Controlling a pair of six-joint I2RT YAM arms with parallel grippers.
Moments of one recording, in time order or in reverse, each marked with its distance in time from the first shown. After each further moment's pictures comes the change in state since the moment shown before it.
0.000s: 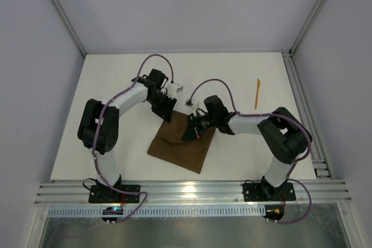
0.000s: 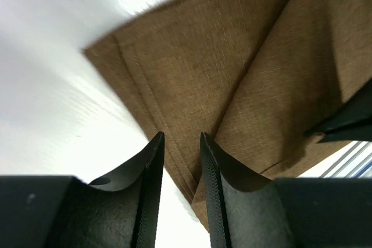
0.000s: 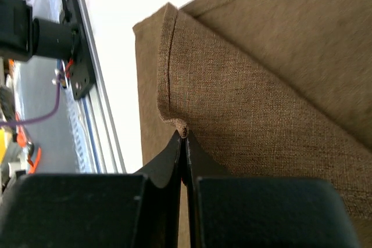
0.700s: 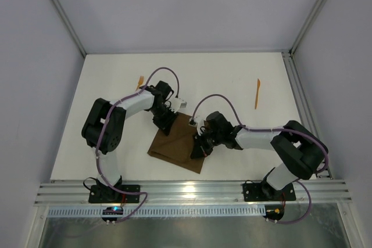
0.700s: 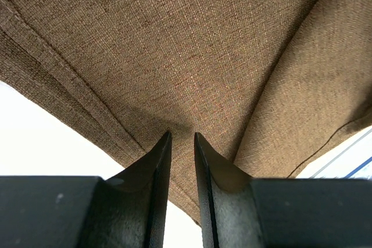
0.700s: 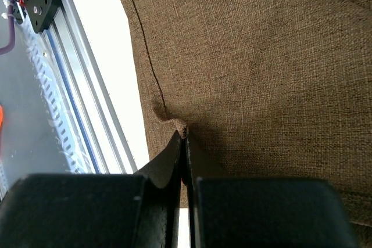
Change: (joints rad) left arm -0.087 0.037 -0.135 -0.019 -0.064 0.047; right arm 0.118 -0.211 -0.229 -0.141 0.139 -0.097
